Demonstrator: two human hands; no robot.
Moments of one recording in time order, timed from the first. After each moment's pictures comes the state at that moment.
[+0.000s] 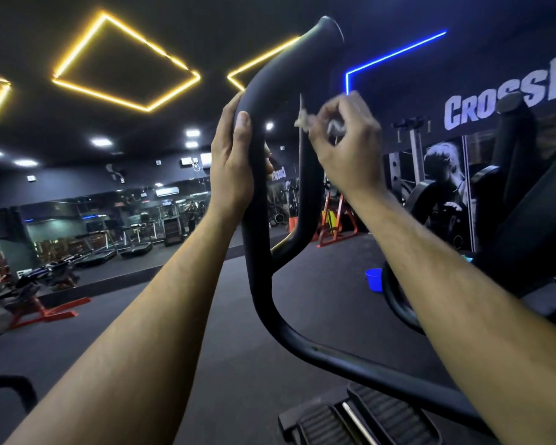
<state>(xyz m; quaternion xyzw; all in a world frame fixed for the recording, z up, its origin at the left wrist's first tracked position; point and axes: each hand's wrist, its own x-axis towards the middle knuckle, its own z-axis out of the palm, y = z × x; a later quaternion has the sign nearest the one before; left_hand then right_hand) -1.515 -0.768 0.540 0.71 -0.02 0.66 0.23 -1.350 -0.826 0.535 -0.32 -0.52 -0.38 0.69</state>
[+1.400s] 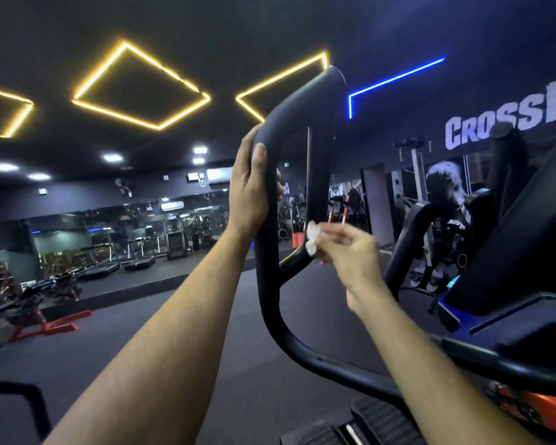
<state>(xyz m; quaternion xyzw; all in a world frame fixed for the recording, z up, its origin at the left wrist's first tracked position) -1.515 -0.766 0.538 0.70 0.01 0.67 0.24 -1.396 -0.862 0.428 -0.40 -0.41 0.18 0.80</state>
